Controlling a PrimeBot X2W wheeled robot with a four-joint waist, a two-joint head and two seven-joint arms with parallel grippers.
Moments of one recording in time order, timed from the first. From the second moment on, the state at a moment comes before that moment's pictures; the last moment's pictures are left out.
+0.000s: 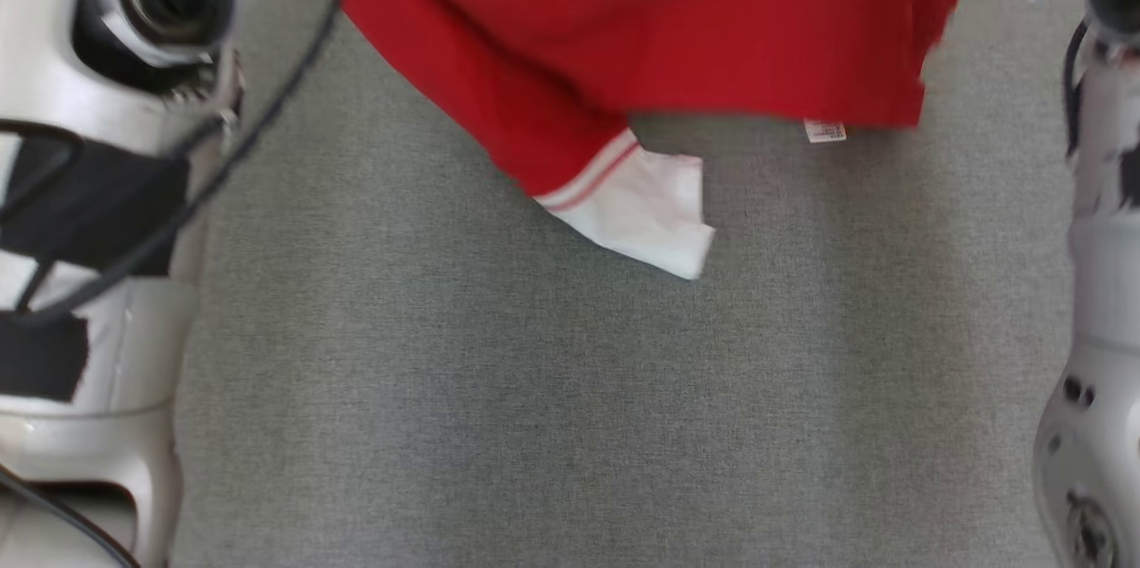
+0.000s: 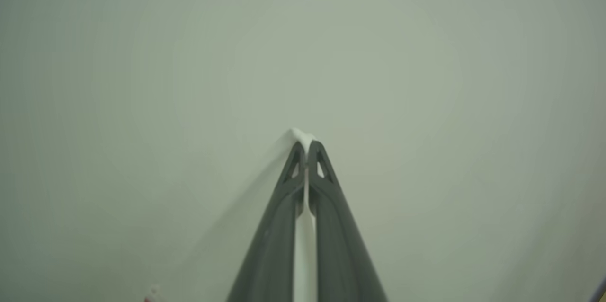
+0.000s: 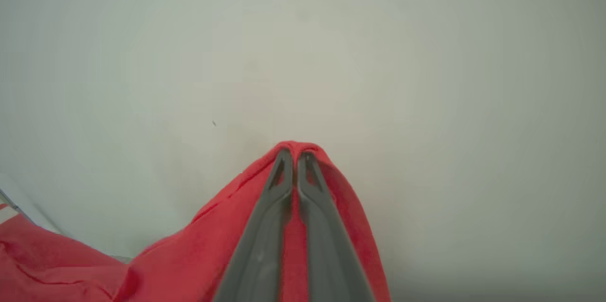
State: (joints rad) left arm -1.21 0.11 -0.31 0.41 -0.86 0.09 -0.16; right arm -1.10 -0.05 -0.13 0.31 0.30 0.13 0.42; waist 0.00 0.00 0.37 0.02
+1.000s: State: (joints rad) left arm -0.97 0.06 -0.27 0.31 -0.66 -0.11 -0.26; right arm -1.00 -0.21 -0.10 0.49 0.30 0.13 0.16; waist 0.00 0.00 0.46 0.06
